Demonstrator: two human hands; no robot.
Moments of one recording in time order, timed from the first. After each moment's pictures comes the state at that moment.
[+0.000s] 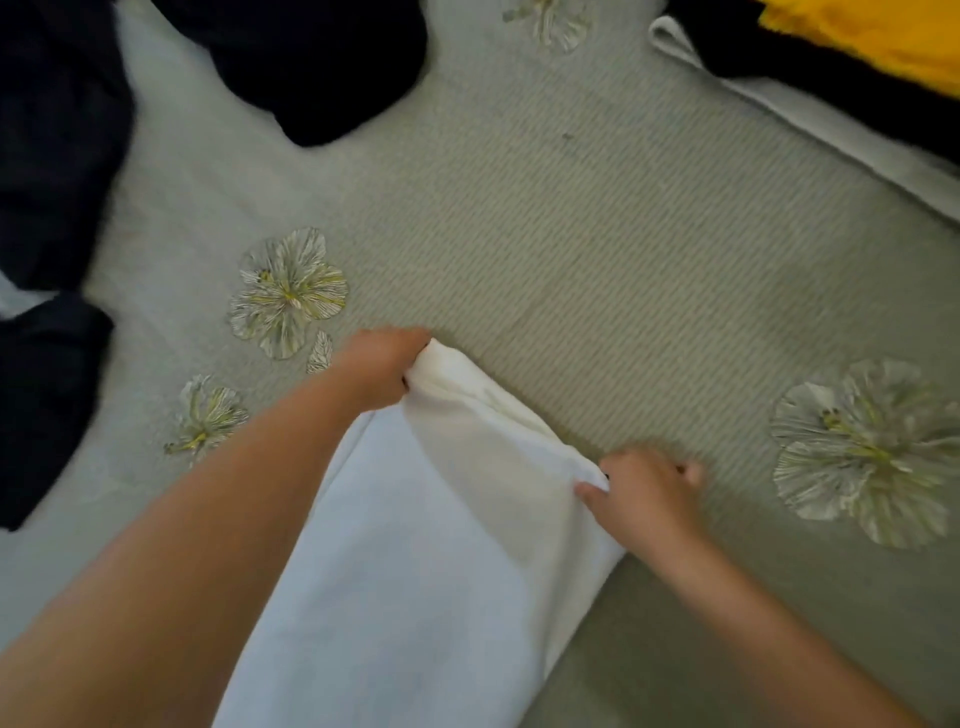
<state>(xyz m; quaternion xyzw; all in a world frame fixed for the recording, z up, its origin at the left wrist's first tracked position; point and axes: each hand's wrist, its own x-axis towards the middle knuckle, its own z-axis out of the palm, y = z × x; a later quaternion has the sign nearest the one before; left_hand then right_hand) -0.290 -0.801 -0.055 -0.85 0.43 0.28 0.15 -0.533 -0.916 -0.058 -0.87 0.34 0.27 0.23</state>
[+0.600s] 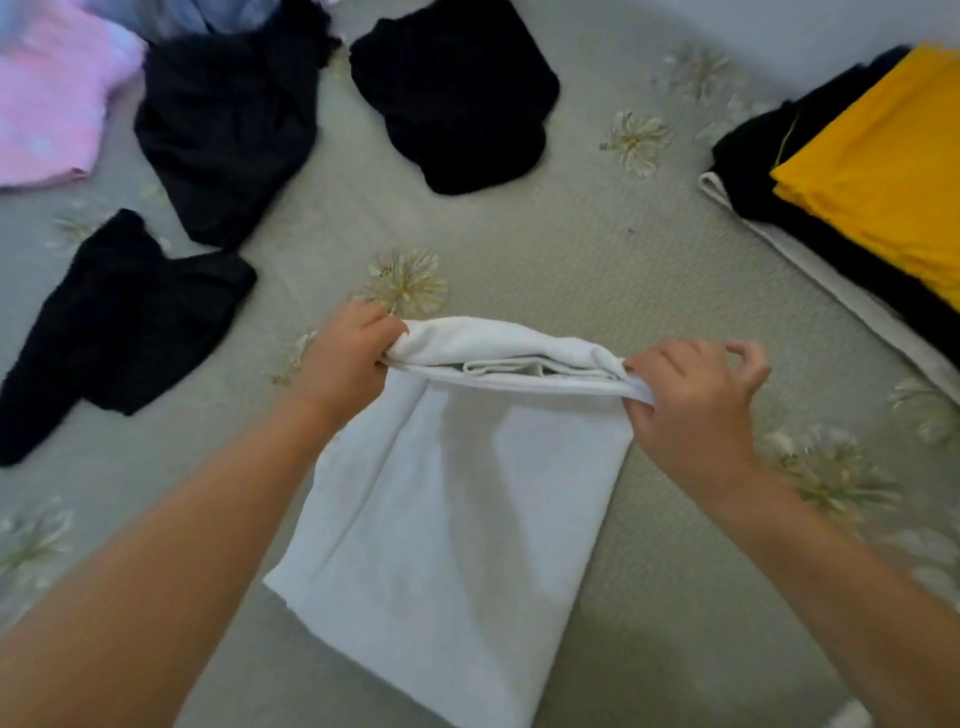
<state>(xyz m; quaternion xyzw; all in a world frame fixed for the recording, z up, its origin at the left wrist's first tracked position) -0.334 -0.698 0.088 -0.87 0.46 -0.05 -0.15 -0.514 -0.922 0.083 -0.95 0.15 -0.27 0.07</state>
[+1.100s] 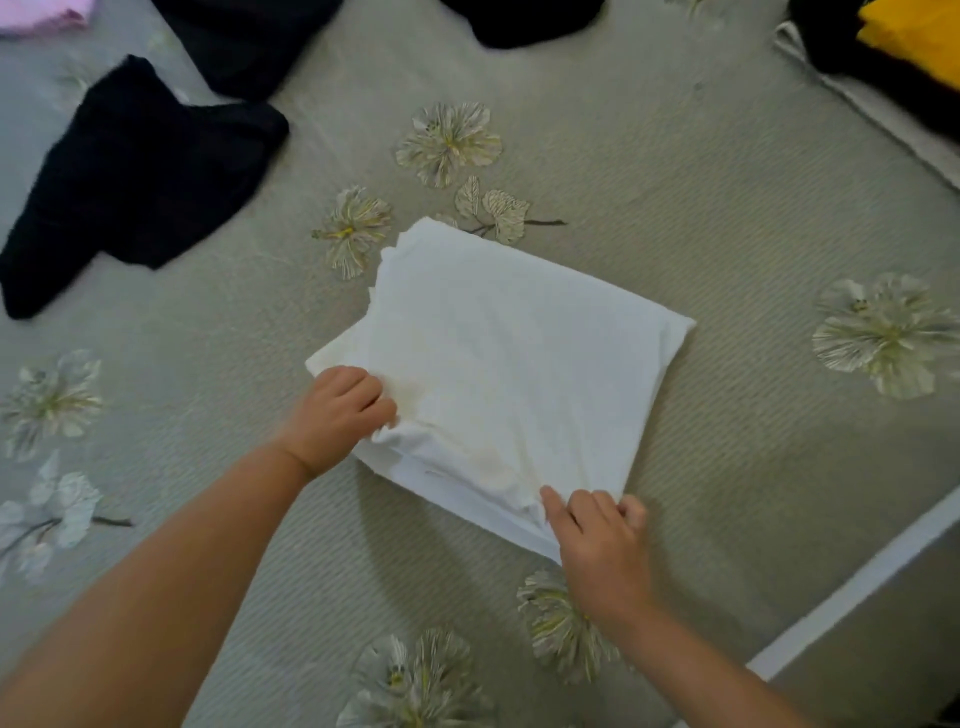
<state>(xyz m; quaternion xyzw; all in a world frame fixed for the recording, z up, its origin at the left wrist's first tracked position) -0.458 -0.497 -0.014 -0.78 0.61 -0.09 -0.04 -0.686 -0.687 -0.030 -0.98 0.08 -0.12 0.11</state>
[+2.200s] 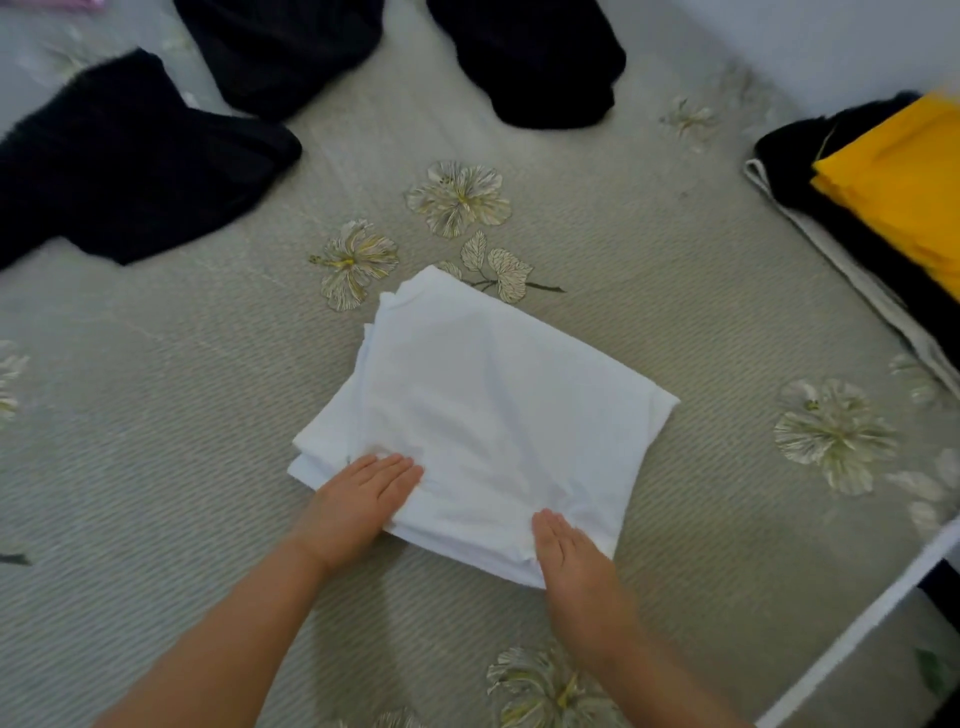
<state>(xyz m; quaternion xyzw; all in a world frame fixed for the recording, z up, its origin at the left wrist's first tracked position) -0.505 -0.500 -0.048 -0.84 0.53 -0.07 -0.09 -0.656 -0.700 -0.043 -1.00 0.01 0.02 0.04</state>
